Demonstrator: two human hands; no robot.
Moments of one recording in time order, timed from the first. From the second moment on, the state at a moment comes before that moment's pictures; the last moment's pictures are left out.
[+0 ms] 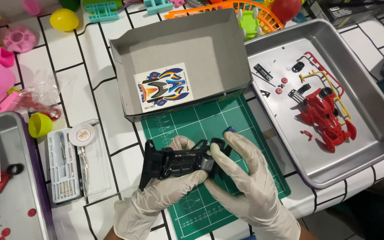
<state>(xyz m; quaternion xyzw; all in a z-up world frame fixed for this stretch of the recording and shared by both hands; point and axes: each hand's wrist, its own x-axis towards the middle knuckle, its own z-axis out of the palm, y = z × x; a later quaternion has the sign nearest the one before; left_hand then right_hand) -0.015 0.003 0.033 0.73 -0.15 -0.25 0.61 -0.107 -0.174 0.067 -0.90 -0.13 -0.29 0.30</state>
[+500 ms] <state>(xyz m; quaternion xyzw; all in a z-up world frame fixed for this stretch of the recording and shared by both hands) -0.019 0.000 0.032 0.67 -0.15 -0.28 0.67 -0.102 -0.175 0.068 -0.89 -0.14 -0.24 0.37</state>
